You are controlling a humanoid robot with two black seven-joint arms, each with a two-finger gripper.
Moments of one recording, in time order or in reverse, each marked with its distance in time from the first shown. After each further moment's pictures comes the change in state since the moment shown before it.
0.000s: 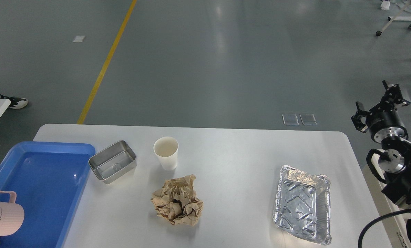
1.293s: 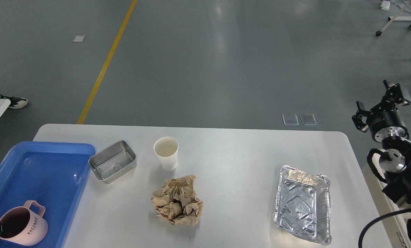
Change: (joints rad) left arm 0.061 -0.195 -0.007 0.096 0.001 0.072 0.110; right arm 0.006 0.002 0.000 0.000 0.000 0.000 0.000
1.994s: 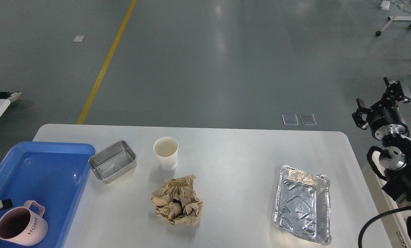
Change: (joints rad) left arm -0.012 0.182 -0.063 -0.158 -0.084 -0.029 -0.183; right arm 0.011 -0.004 0.000 0.000 0.000 -0.002 0.000
